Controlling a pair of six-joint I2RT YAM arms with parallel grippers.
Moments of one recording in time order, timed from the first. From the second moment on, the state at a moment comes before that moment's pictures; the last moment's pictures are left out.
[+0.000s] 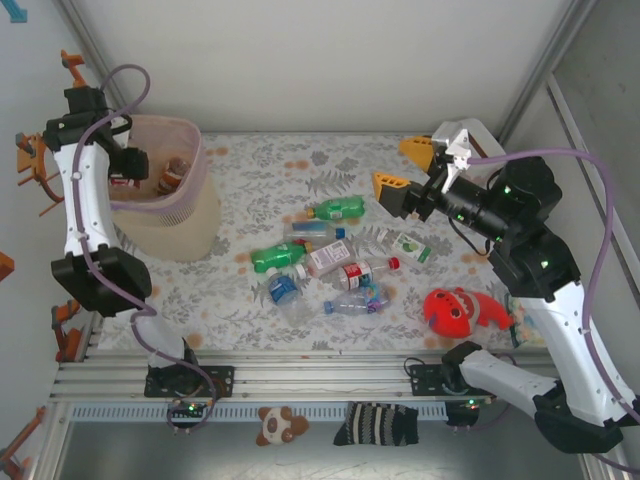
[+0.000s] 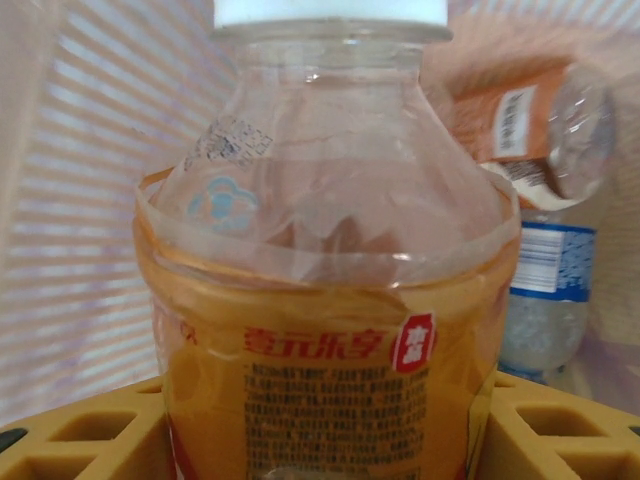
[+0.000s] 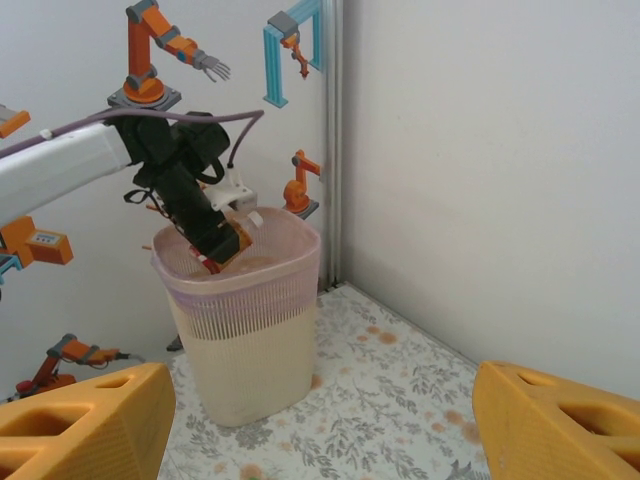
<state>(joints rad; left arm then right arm) 0.20 1.83 2.08 -1.35 -0.14 0.22 0.53 0.97 1.45 -0.44 -0.45 0.01</state>
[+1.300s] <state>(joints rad) 0.21 1.68 2.13 -1.37 0.23 0.14 0.53 0.98 1.45 -0.58 -0.37 0.01</state>
